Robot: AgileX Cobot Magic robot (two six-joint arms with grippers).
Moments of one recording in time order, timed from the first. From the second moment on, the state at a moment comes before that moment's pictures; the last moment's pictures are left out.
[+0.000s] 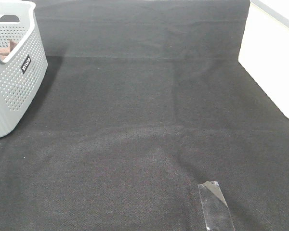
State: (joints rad) left arm 0.03 -0.01 -0.51 -0.07 1.05 0.00; right arm 0.03 0.00 -0.50 -0.07 1.05 -0.04
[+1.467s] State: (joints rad) left arm 0.03 -0.01 -0.51 -0.07 1.05 0.00; right arm 0.03 0.00 -0.50 -0.07 1.05 -0.04
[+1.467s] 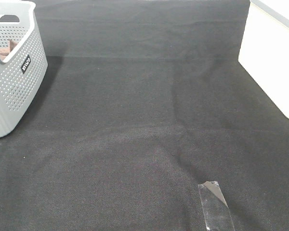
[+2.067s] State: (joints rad) left arm 0.03 -0.01 -0.51 -0.07 1.05 0.00; right arm 0.03 0.00 -0.50 -0.07 1.05 -0.04
